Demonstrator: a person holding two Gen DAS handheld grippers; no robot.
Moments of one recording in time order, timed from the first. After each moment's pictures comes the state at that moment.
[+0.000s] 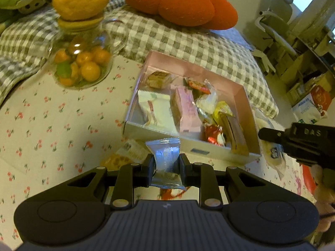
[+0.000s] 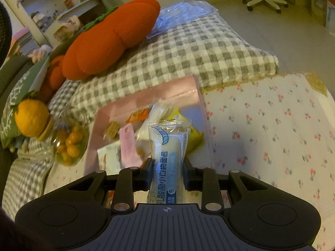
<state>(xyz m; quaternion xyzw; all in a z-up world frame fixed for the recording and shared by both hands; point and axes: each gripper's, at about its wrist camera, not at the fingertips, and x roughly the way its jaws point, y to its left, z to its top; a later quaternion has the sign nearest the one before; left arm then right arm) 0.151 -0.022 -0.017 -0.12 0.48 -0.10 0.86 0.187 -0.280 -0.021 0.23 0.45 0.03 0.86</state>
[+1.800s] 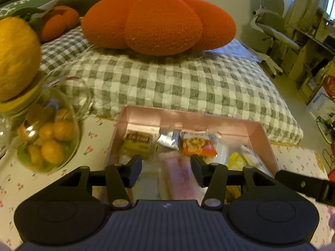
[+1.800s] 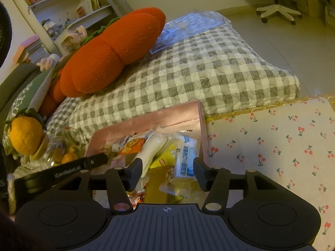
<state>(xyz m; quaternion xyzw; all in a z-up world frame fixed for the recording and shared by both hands) 0.245 -0.066 -0.023 -0.03 0.42 -0.09 0.90 0.222 -0.301 -0.038 0.22 0.40 0.06 0.89</state>
